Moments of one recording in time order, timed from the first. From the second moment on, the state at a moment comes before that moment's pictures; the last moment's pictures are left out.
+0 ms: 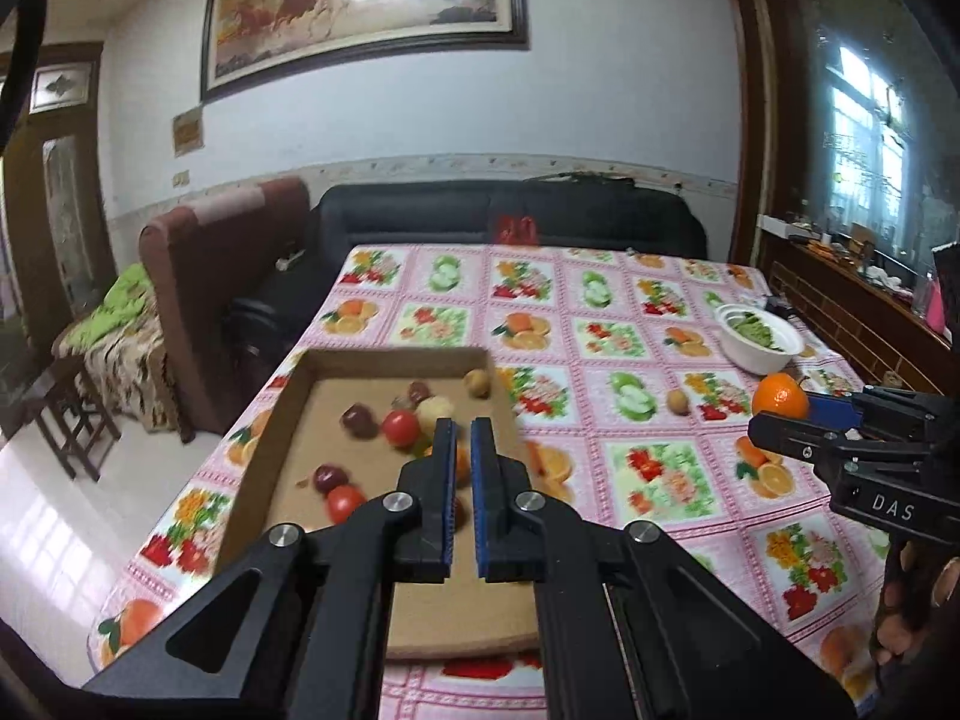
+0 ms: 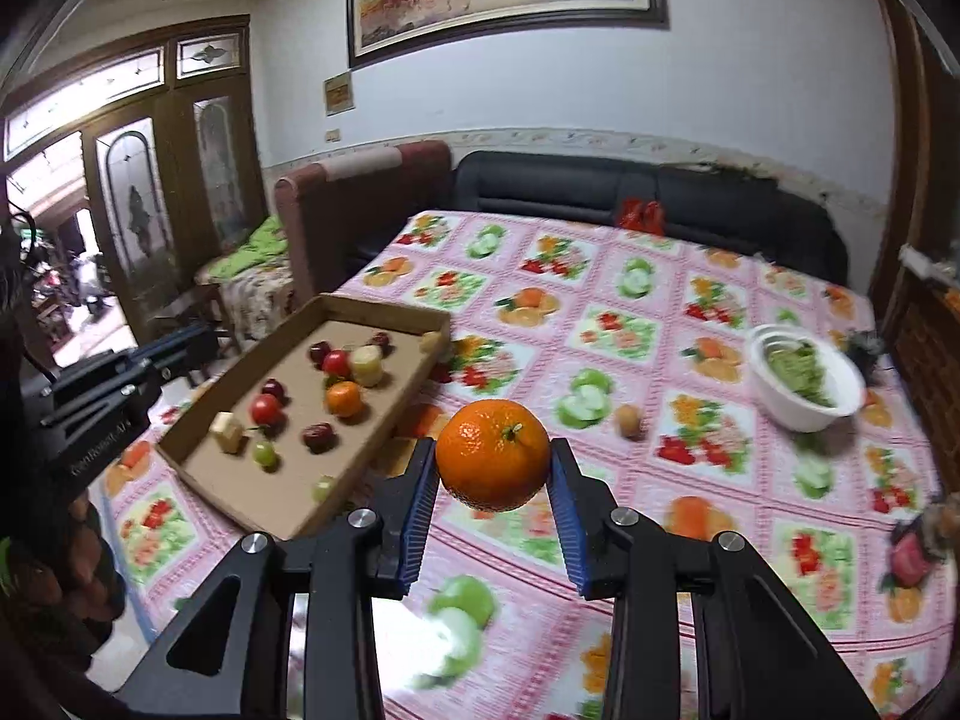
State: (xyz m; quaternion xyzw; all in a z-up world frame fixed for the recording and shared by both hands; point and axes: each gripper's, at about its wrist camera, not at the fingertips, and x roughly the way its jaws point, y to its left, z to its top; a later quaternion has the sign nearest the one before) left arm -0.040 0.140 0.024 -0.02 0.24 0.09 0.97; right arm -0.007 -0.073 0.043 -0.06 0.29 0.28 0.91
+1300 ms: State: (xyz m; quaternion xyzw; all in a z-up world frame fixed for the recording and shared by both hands) left arm 0.015 0.225 -0.074 -0.13 0.46 0.06 0.88; right arm 0.060 0.110 -0.053 -0.14 0.44 0.43 0.78
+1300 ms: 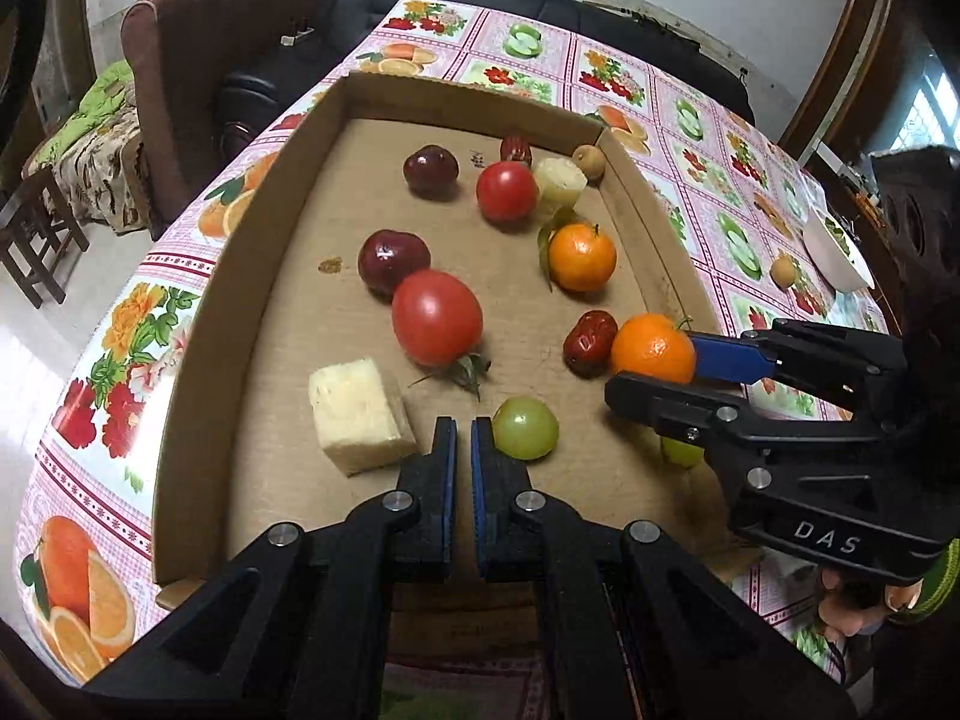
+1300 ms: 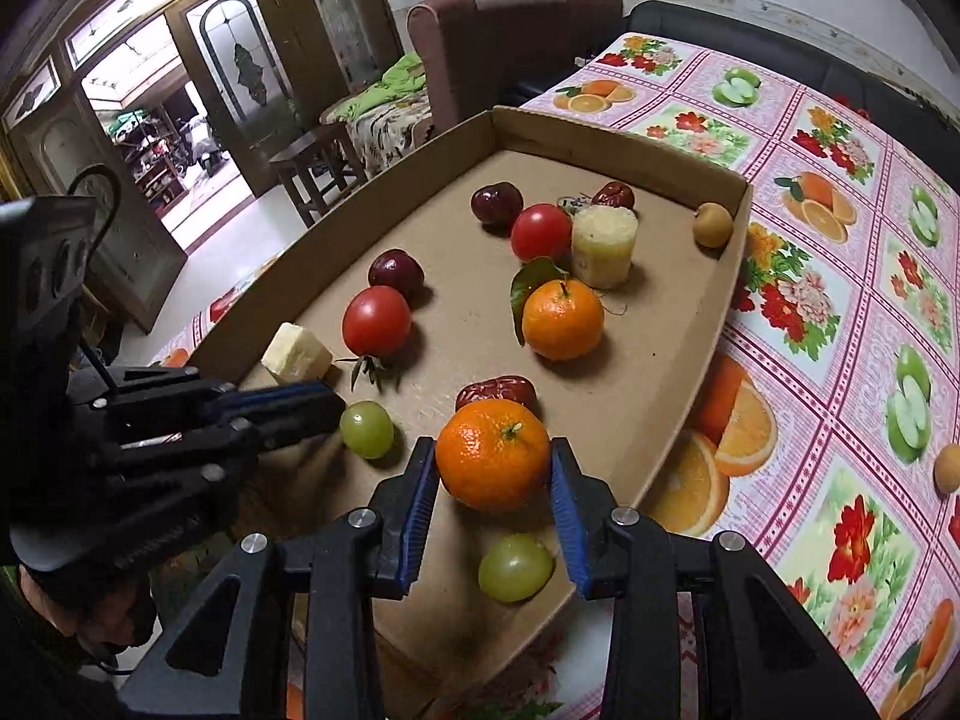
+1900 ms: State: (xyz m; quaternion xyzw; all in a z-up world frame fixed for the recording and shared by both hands) left arm 0.002 0.236 -0.071 -0.15 0.43 0.05 0.89; right arm 0.054 0.110 -0.053 -0.15 0.43 0.43 0.78
